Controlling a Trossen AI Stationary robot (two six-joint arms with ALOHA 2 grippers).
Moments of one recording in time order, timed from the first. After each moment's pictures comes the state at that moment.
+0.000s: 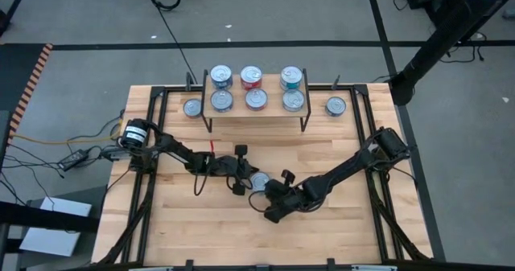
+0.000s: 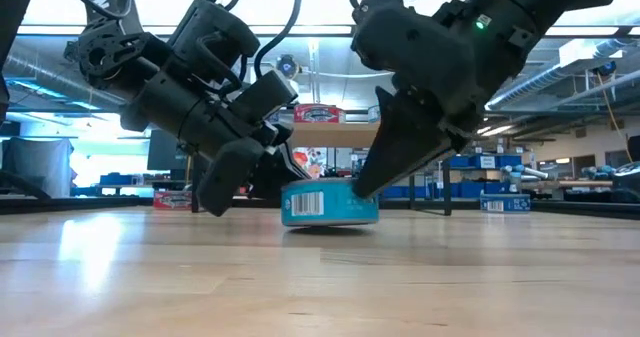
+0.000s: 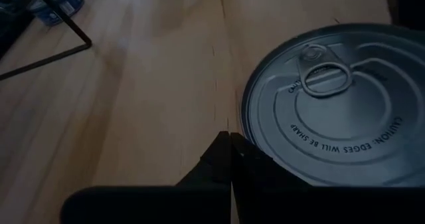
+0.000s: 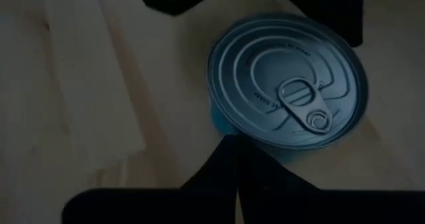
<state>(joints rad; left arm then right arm) -0.14 1.87 0.66 0.71 -0.23 0.22 0.42 1.94 1.14 -0.22 0.47 0.77</state>
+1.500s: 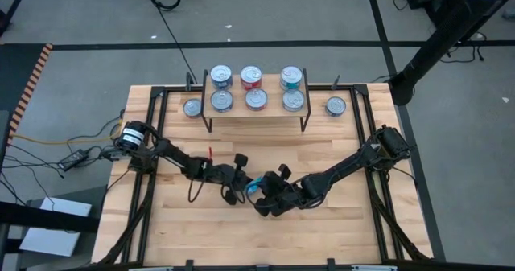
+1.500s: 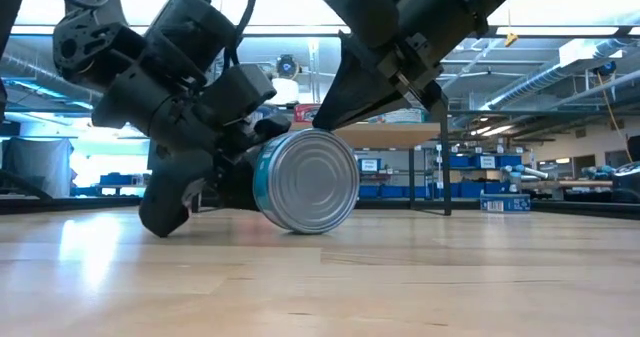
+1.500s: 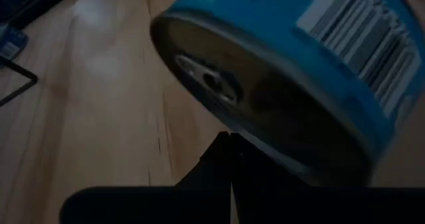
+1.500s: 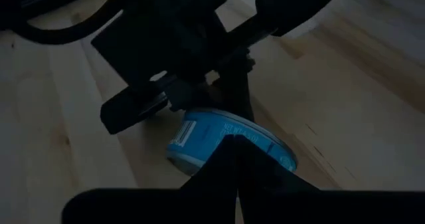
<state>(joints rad) -0.22 1.86 0.63 0.67 -0.19 0.38 0.42 1.92 1.22 -0.20 0.64 0.84</state>
